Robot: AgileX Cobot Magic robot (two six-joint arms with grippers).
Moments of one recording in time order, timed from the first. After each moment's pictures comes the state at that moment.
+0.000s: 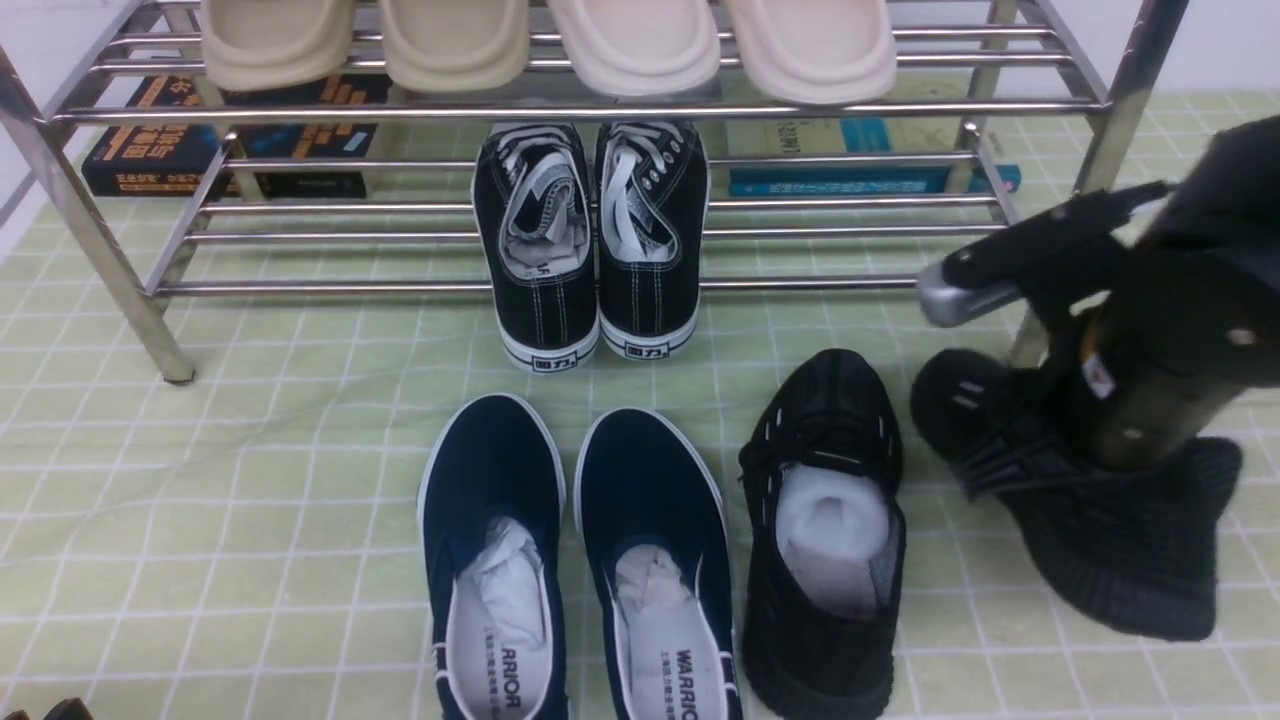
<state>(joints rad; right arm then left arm) 0.61 1.54 -1.12 -0.33 1.00 0.50 -0.05 -0.01 0.02 0.18 0.39 -0.37</state>
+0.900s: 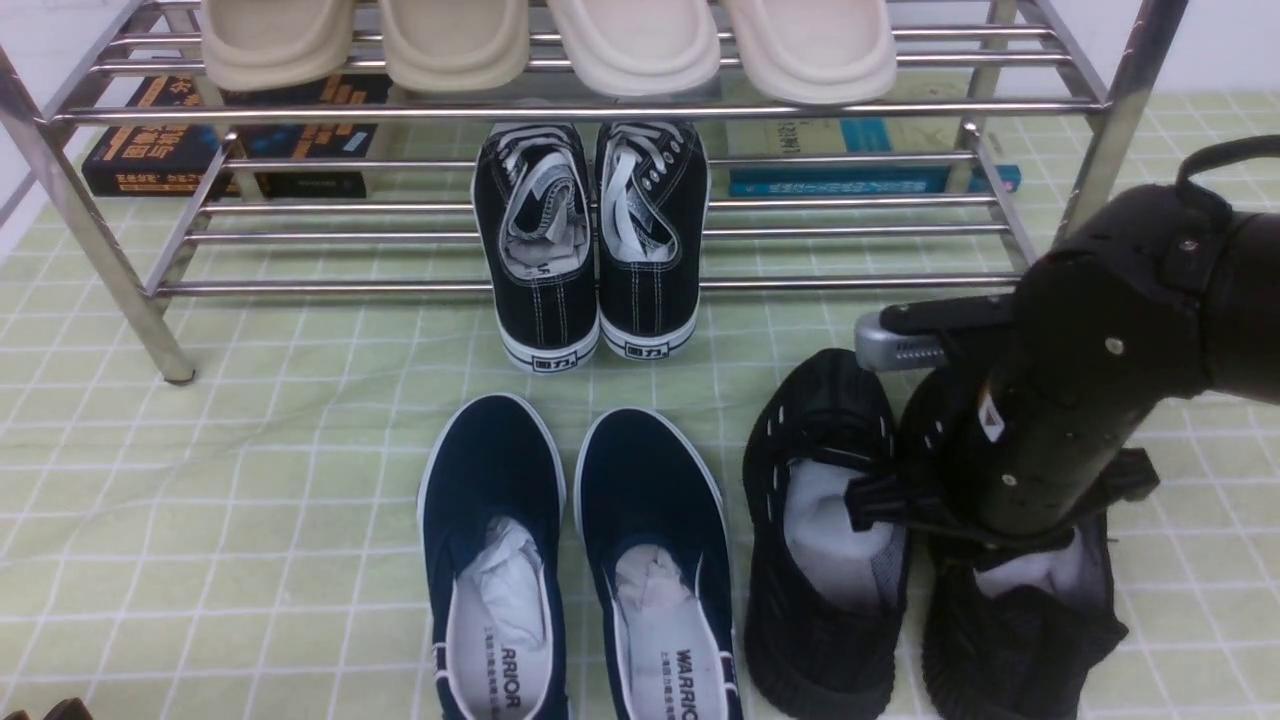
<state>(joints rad) 0.61 1.63 -1.12 -0.05 0.93 0.61 -0.05 -0.01 0.02 0.18 0.39 -0.37</state>
